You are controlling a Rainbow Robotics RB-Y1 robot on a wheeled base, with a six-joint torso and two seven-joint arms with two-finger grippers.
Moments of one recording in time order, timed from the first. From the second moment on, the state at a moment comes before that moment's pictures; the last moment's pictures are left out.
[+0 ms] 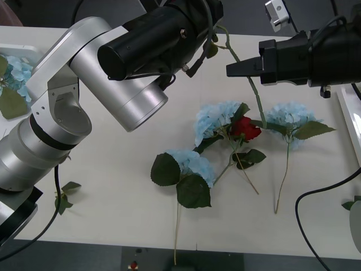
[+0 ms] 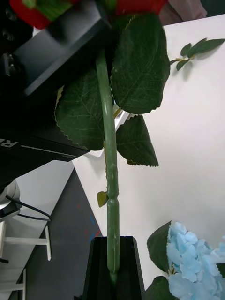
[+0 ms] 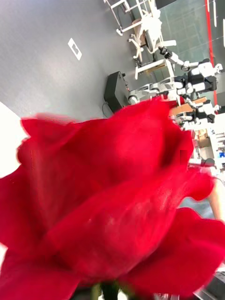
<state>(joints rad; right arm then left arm) -0.61 -0.41 -0.22 -1.70 -1.49 1.59 1.65 -0.81 0.44 -0.59 -1.99 0.10 0.92 0.18</state>
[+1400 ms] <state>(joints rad) -0.23 -0.85 -0.60 -1.70 -1.22 1.49 1.65 -0.50 0.70 -0.40 -2.21 0.56 0.85 -0.54</state>
